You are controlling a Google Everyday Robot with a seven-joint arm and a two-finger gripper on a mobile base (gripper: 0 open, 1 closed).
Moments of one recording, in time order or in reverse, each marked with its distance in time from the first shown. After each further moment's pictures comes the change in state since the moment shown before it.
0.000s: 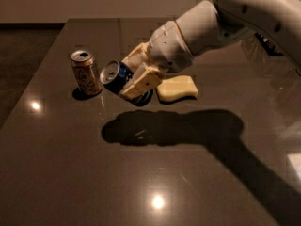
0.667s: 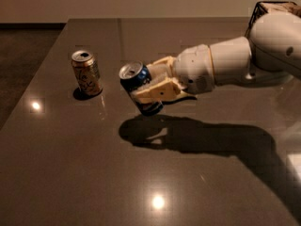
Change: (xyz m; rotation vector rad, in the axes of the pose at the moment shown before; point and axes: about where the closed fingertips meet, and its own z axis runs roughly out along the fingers) arm 0.028 0.009 -0.028 0.210 -0.216 0.257
